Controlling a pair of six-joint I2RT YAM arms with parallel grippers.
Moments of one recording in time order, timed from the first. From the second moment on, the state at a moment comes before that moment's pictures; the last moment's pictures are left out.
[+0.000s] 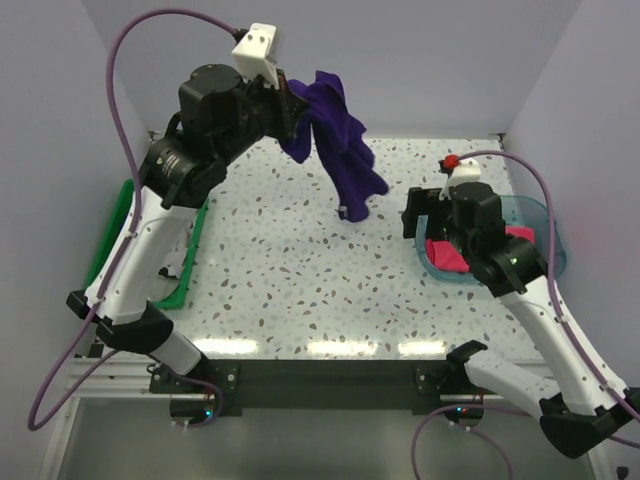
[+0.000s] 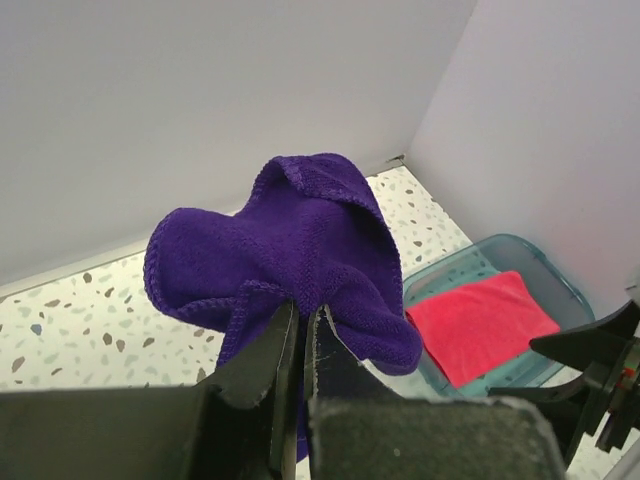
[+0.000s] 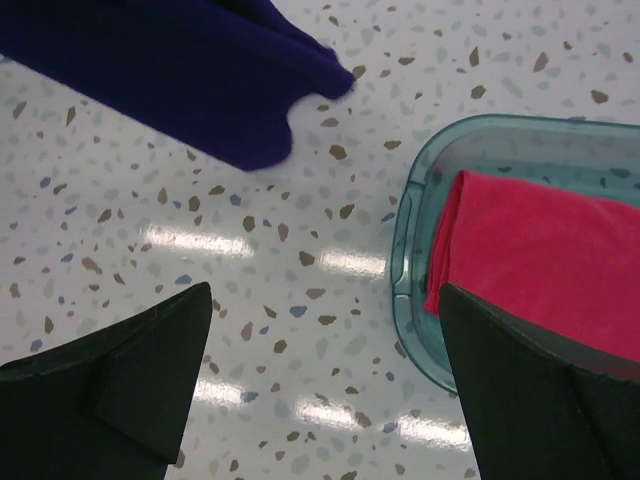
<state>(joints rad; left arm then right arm) -0.66 1.59 2.22 -0.72 -0.11 -0.22 0.48 0.97 1.18 -0.74 0.25 0.25</state>
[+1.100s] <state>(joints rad) -0.43 1.75 1.67 -0.48 -0.10 -0.24 0.50 1.35 1.06 -0.72 -0.04 0.26</state>
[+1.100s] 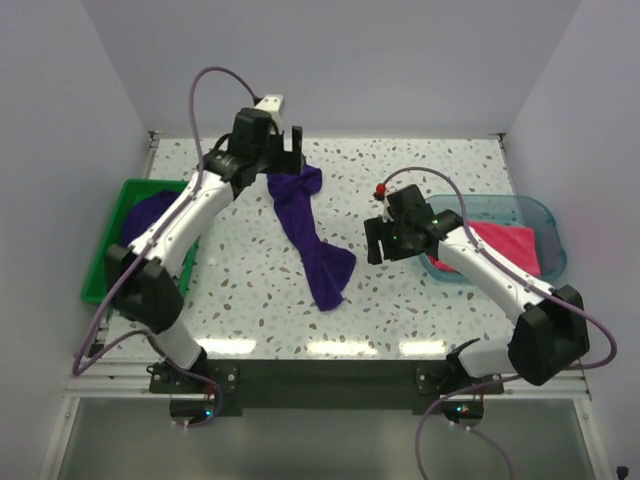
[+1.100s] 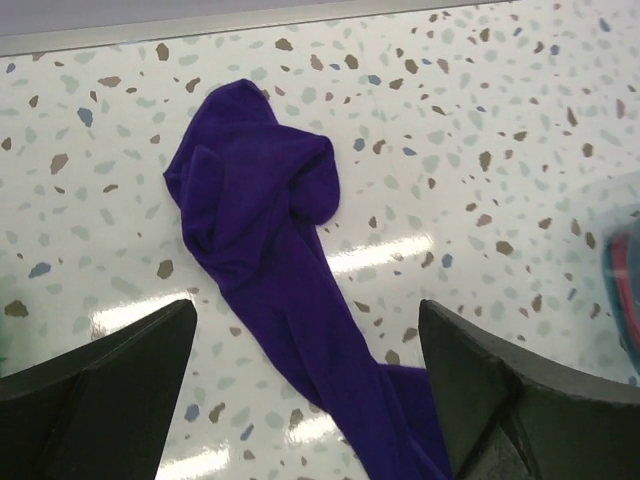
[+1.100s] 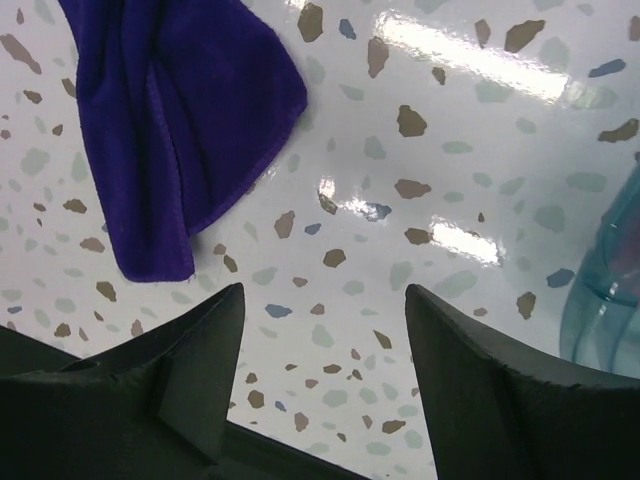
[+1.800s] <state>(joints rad) -1.06 1.58 1.16 -0.50 -0.21 -0.44 0.51 1.73 1.14 -0.54 -0.05 0.31</state>
